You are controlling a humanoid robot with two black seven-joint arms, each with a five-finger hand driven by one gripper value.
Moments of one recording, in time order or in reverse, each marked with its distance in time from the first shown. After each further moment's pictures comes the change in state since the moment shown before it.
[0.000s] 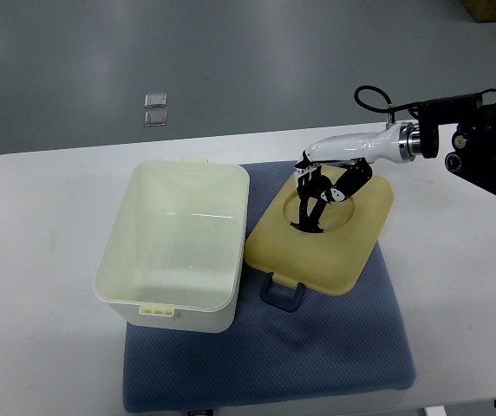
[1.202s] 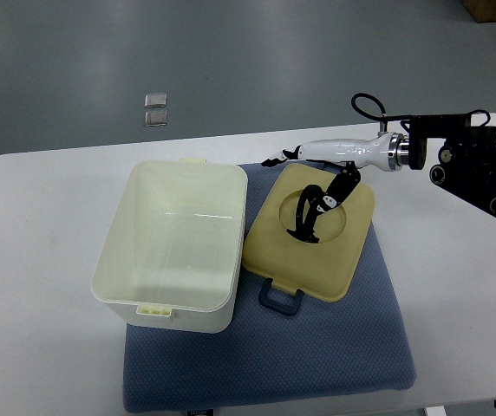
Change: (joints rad) left arm 0.000 0.000 0.000 0.000 0.000 0.000 0.000; right arm -0.067 0.060 0.090 -0.078 0.074 -0.022 -0.001
